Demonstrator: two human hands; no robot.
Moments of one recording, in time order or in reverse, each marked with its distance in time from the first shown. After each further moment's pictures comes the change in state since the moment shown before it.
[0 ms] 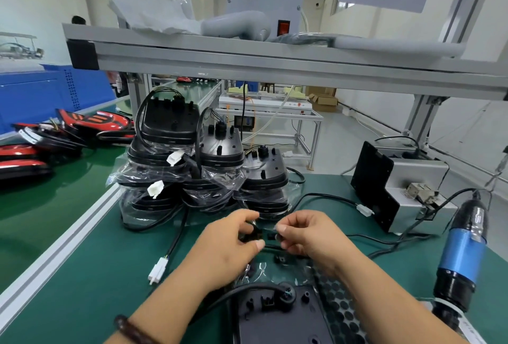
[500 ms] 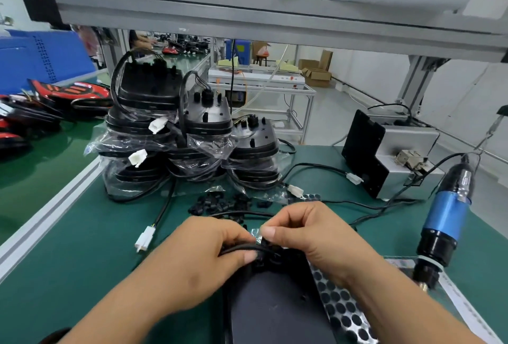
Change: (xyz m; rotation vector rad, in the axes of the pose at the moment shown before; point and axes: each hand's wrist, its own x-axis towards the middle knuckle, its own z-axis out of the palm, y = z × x) left_hand -0.045 0.000 -0.005 0.178 -0.134 0.140; right_hand -0.072 -0.019 0.010 -0.040 -0.120 -0.072
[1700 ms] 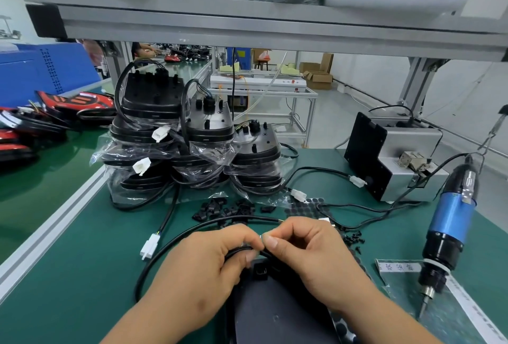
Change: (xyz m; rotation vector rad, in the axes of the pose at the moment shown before) left_hand -0.013 0.003 0.013 -0.035 0.165 -0.009; right_hand -0.009 0.022 0.014 0.005 0.135 -0.185
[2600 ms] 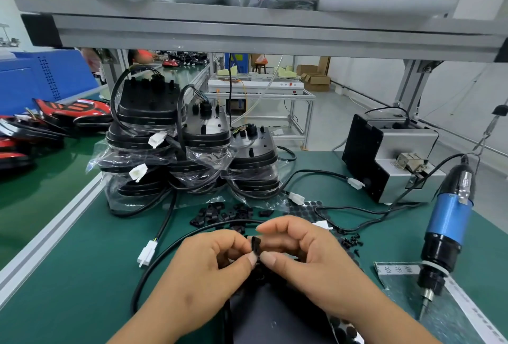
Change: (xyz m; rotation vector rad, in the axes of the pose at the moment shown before) left_hand 0.008 -0.001 0.008 -0.415 -0.008 -0.084; right_hand -0.004 -0.003 -0.006 0.021 -0.160 -0.012
